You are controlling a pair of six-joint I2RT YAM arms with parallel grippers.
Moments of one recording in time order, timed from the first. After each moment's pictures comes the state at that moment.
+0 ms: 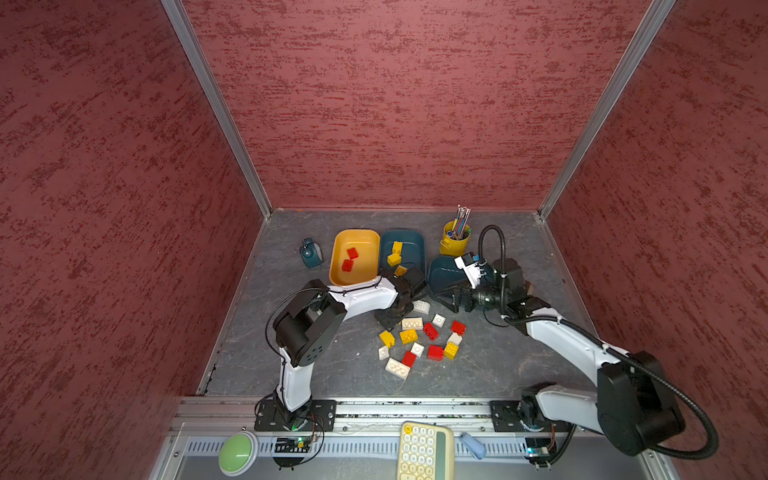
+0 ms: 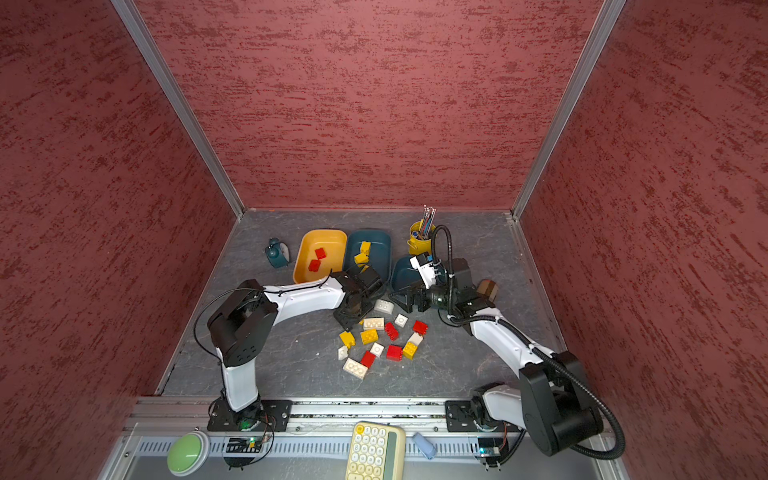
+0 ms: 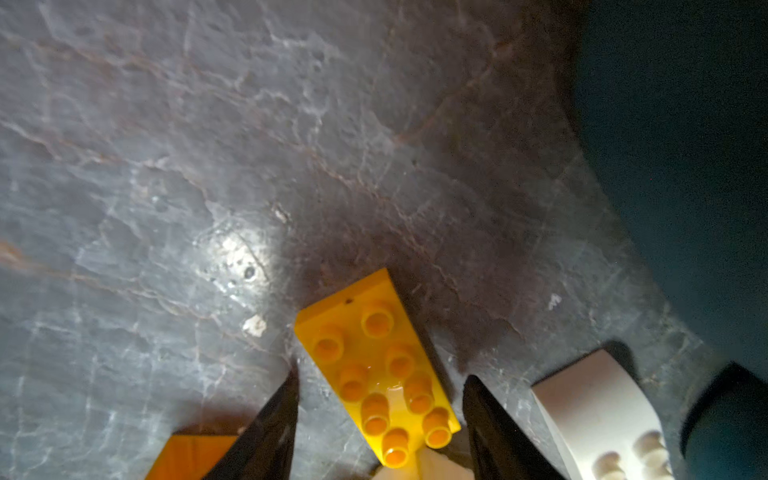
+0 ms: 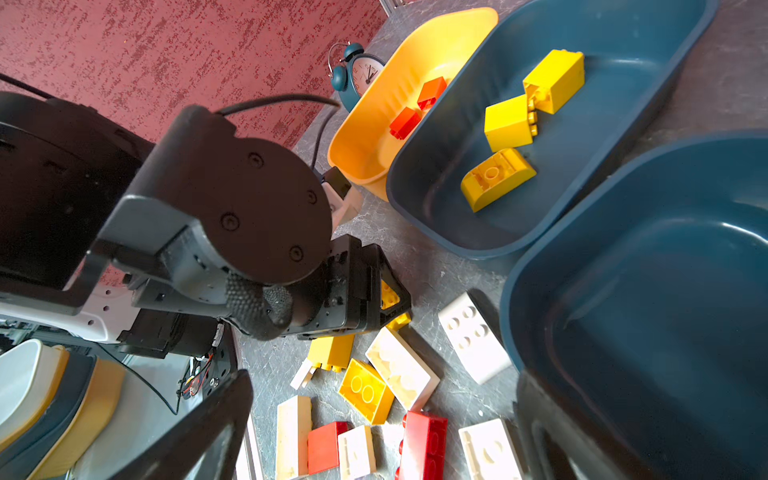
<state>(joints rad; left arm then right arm) -0.82 1.91 1.27 -0.80 -0.14 -1.59 0.31 1.25 0.64 0.05 -0.79 0.25</state>
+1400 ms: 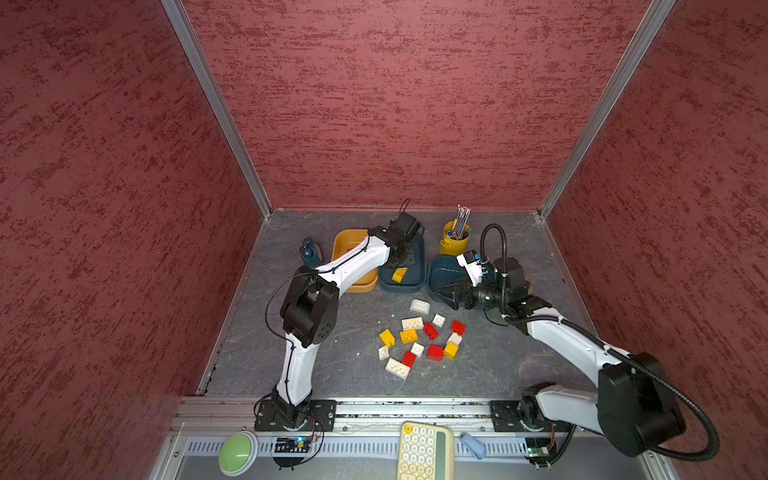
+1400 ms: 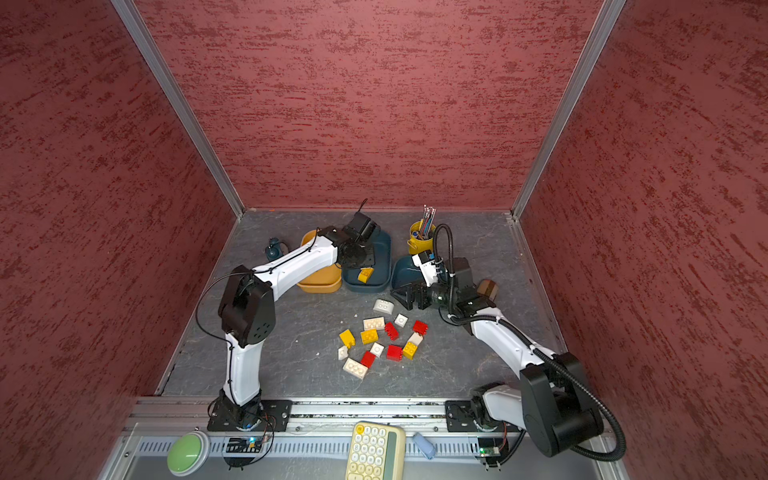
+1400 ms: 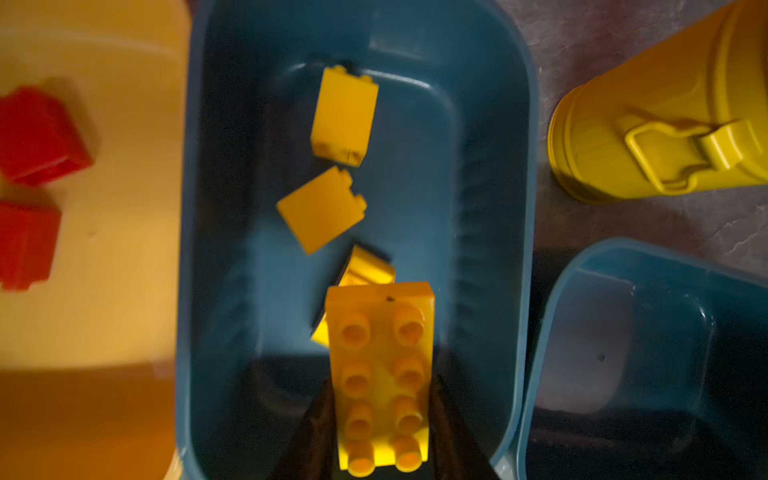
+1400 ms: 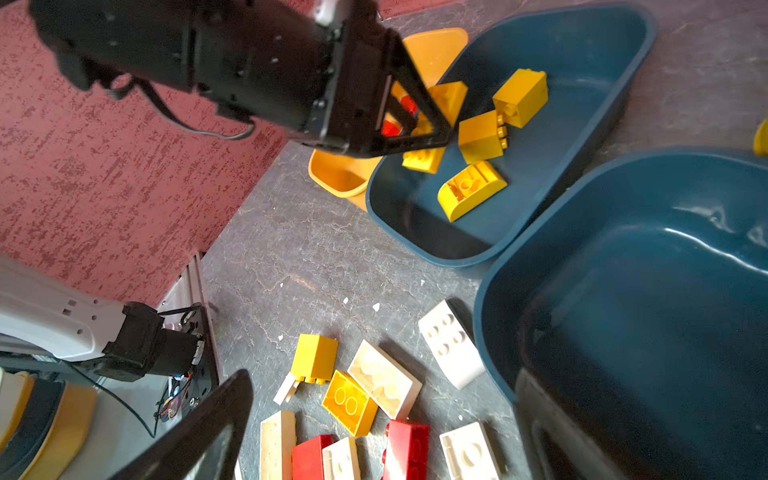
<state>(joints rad) -0.62 2.08 1.80 -0.80 -0.12 -0.63 0.30 1.24 0.65 0.05 -0.73 0.26</state>
